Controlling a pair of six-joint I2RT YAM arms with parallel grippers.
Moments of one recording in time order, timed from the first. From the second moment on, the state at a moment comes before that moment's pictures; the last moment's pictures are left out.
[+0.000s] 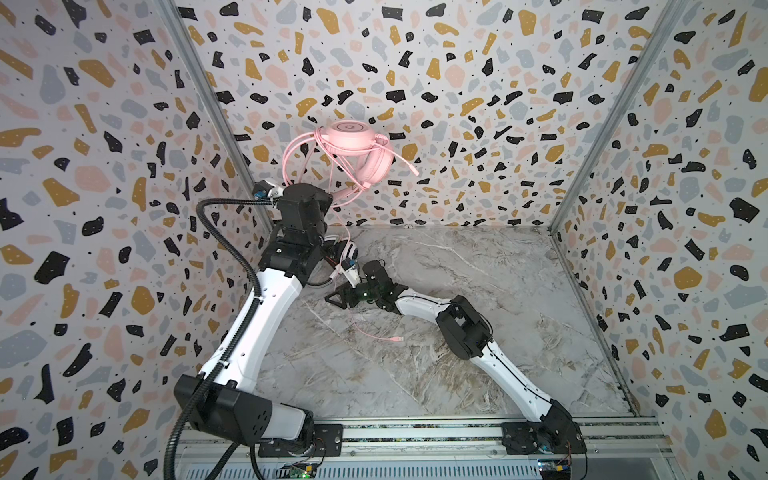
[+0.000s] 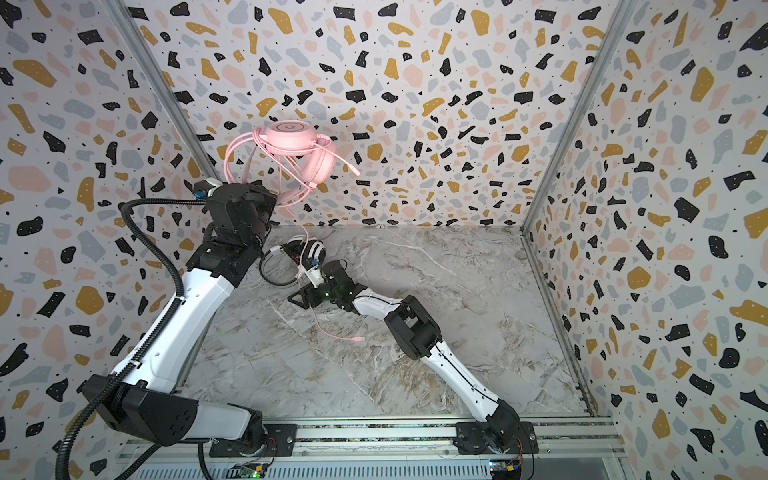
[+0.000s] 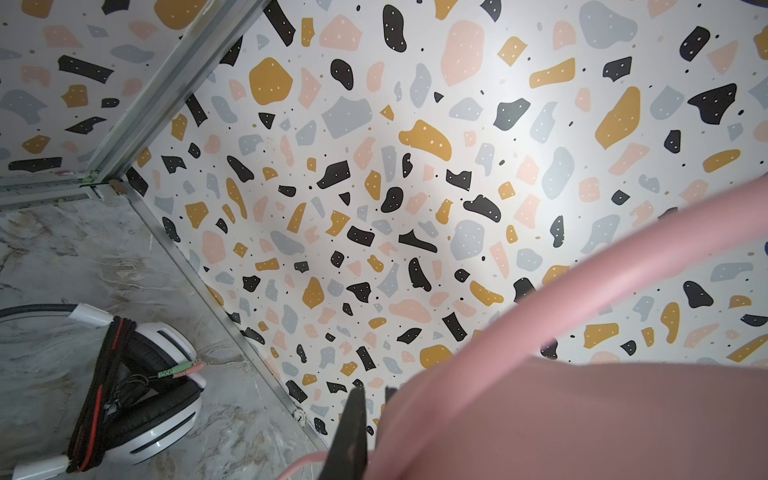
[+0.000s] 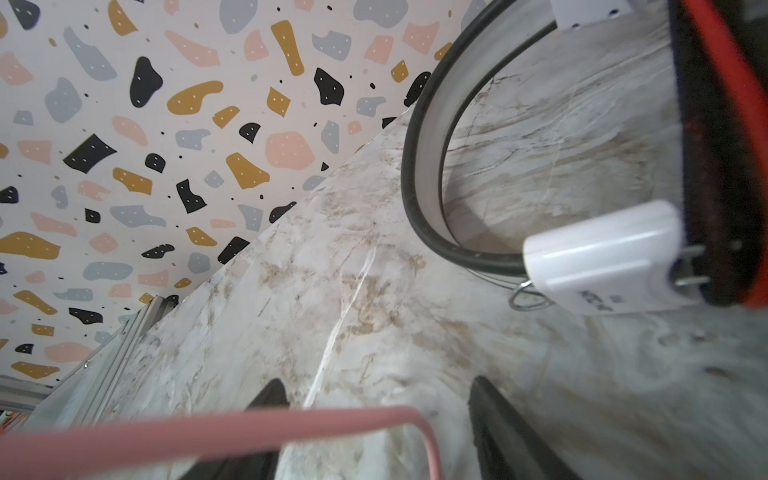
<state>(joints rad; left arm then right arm) -0.26 1.40 1.55 -0.24 -0.42 -1.05 0.87 2.78 2.23 0.24 -0.63 0.41</state>
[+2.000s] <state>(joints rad) -0.14 1.49 1.34 -0.16 -0.53 -0.95 0.57 0.99 0.61 0.10 -0.42 0.23</state>
